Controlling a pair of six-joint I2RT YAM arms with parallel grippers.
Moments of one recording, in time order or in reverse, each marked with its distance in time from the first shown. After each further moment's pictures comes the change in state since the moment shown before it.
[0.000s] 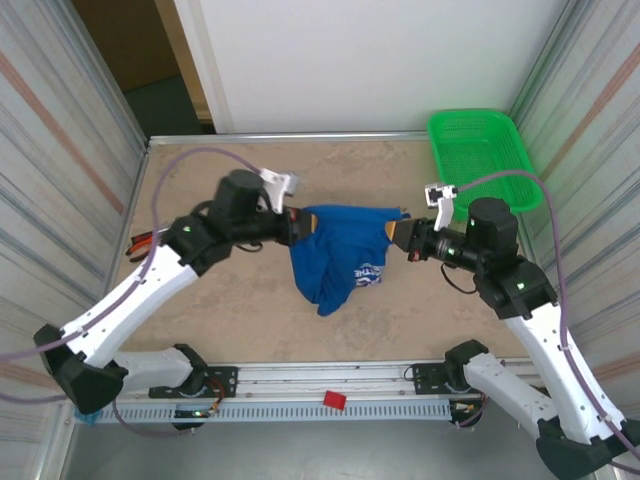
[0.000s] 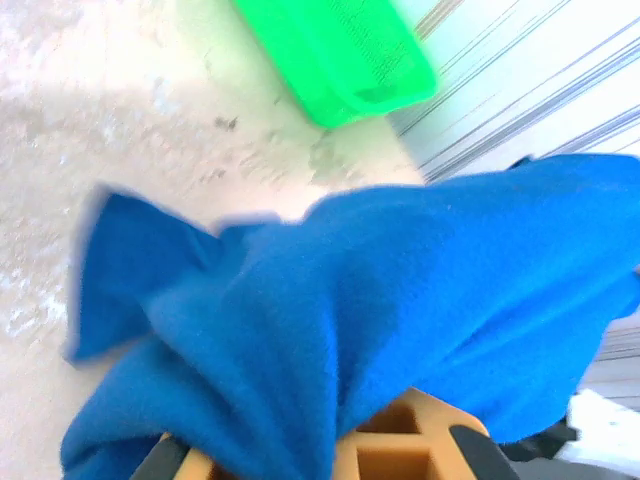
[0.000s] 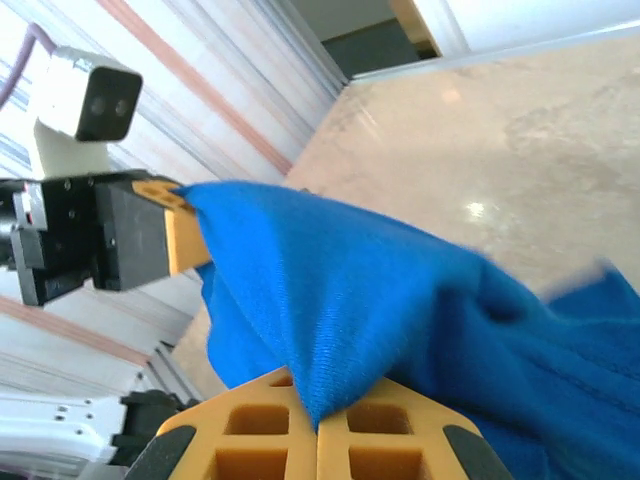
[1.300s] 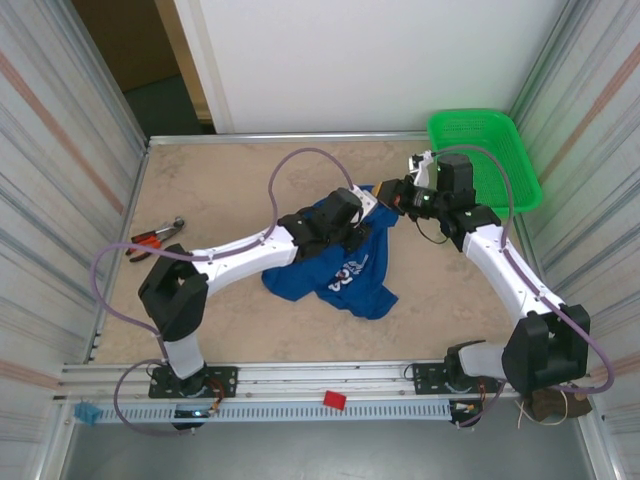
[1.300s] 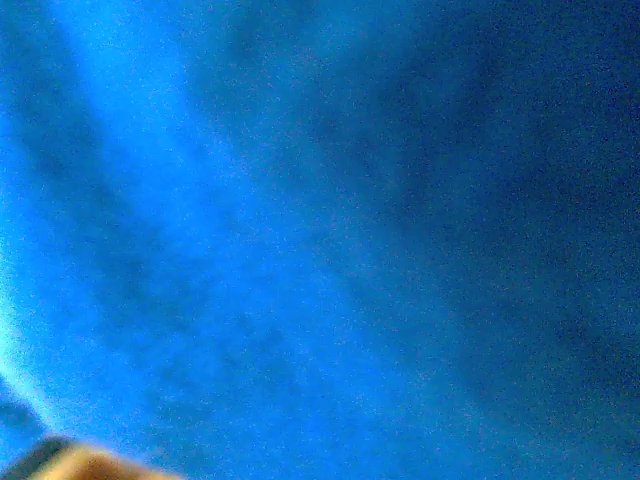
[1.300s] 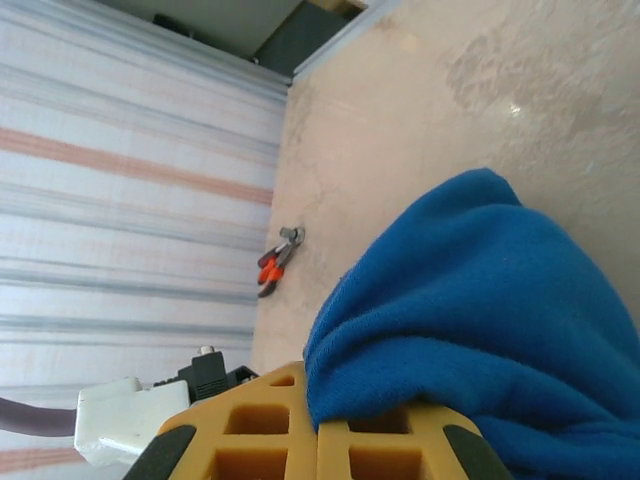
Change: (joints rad) left arm -0.247 0.565 0.119 0.289 -0.517 0.472; right arm -0.176 0.474 -0.005 0.350 -0.180 0.306
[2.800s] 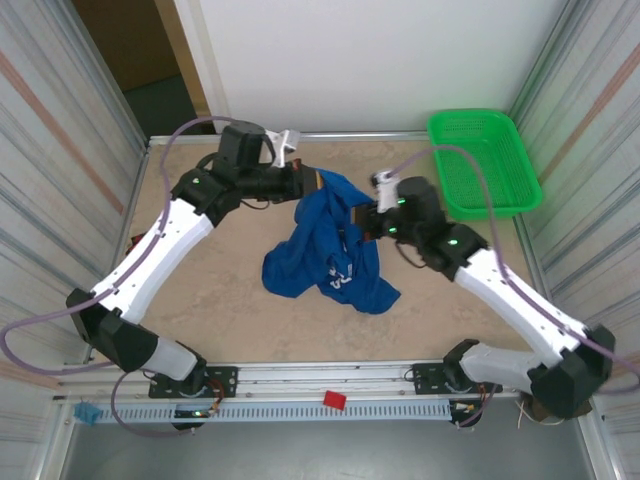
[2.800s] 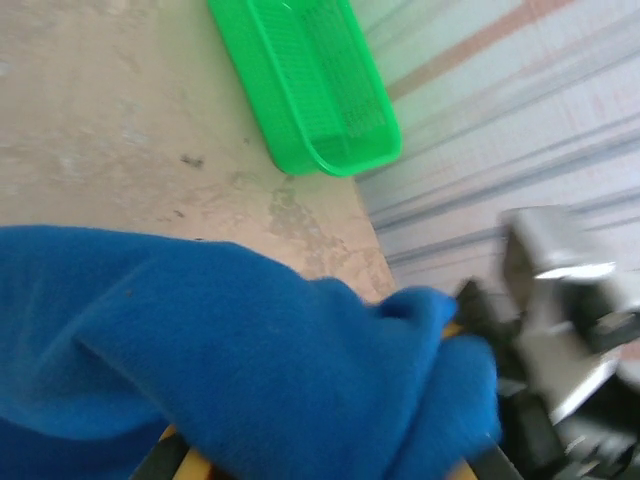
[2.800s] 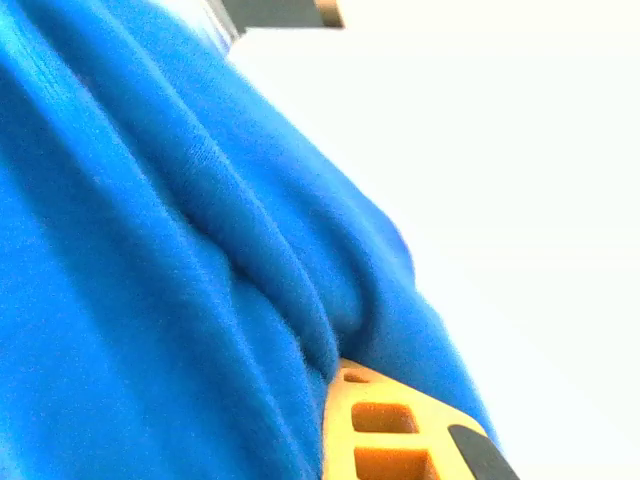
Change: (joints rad) left arm 0.373 -0.328 0.194 -0.366 0.663 -0.599; right arm 0.320 -0.195 0.010 -0.160 0.469 -0.496
